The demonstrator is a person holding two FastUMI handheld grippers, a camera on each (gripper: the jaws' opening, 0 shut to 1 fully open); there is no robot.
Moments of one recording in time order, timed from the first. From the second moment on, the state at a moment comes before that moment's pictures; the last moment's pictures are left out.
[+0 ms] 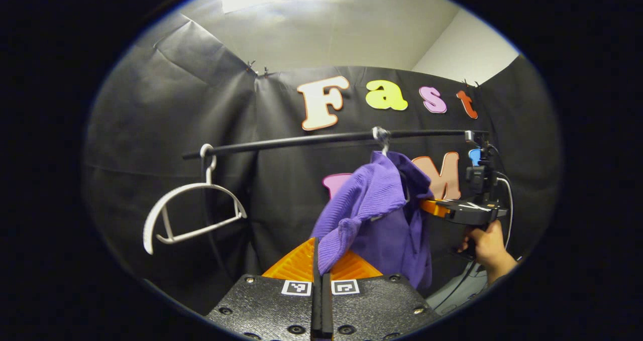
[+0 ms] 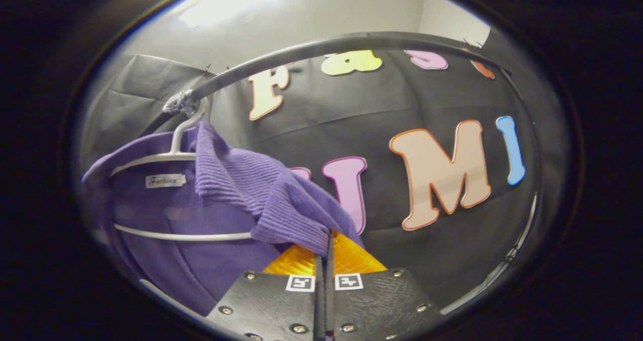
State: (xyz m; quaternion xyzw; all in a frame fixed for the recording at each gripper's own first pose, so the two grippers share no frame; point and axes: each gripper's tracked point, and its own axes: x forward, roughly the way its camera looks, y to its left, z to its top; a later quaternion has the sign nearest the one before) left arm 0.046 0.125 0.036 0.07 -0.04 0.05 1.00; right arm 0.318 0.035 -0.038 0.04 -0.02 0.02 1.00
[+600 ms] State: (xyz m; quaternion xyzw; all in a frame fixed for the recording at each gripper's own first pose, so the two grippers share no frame) left arm 0.085 0.187 0.122 0.12 -0.10 0.13 0.98; right arm 0.351 -0.004 0.053 -0.08 -0.13 -0.08 0.99
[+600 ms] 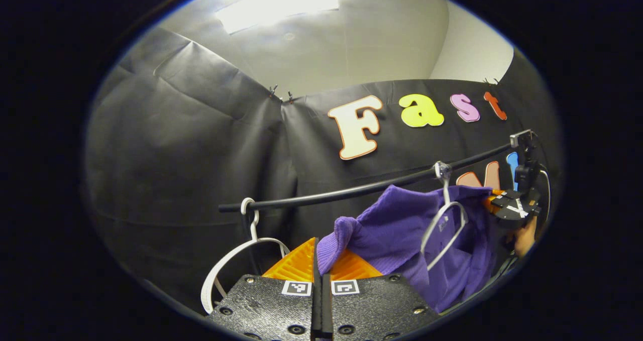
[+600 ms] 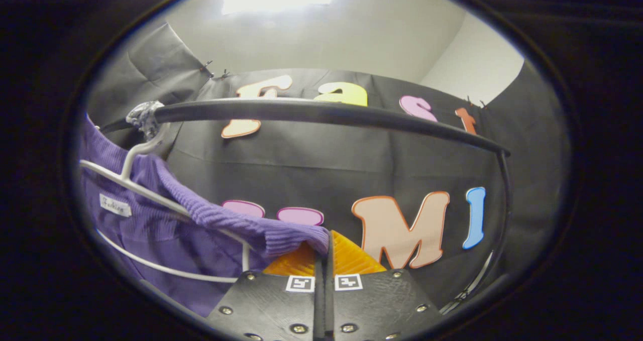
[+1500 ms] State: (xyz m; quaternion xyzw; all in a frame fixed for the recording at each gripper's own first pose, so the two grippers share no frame) left arm 0.162 0.210 0.061 0.08 -0.06 0.13 0.99; right arm 0.452 -0.008 -0.044 -0.07 -0.05 -0.05 0.99
